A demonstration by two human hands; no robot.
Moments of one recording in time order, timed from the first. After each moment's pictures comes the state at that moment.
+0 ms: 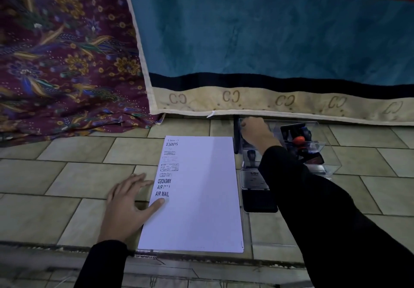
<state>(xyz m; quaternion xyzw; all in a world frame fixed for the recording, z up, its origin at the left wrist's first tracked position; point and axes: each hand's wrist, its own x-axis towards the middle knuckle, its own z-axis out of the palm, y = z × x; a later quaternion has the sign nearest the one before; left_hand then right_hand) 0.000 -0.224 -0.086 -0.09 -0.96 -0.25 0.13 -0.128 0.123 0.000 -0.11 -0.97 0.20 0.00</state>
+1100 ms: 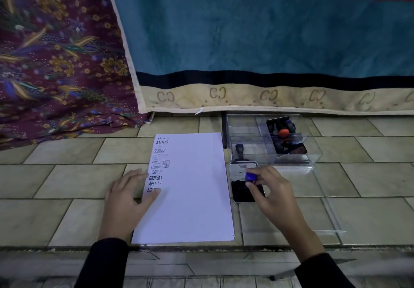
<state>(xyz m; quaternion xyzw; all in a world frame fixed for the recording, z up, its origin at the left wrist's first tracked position) 0.005 -0.202 -0.073 -0.07 -0.94 -0.30 0.14 0.072 0.133 -0.037 0.06 -0.89 0.40 0.22</state>
